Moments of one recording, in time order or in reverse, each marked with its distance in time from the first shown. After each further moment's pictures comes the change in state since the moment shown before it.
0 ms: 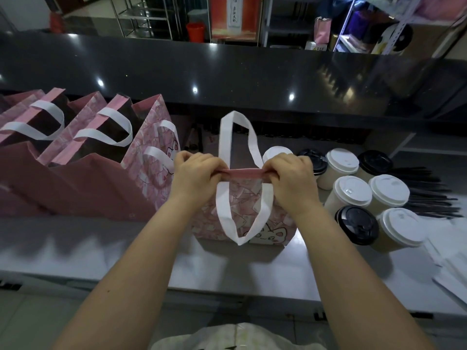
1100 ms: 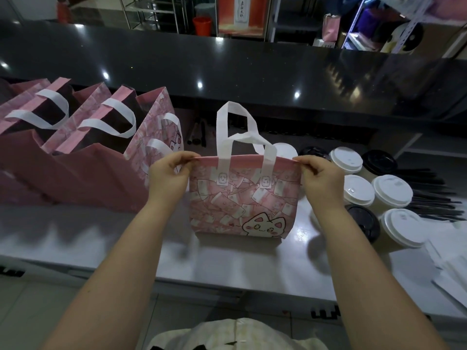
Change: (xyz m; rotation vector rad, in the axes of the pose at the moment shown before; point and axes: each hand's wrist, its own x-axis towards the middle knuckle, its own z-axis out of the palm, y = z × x) left_hand -0.026 -0.047 0.003 -0.662 0.193 -0.415; right_hand -0.017 0.050 0.002 0.500 0.165 0.368
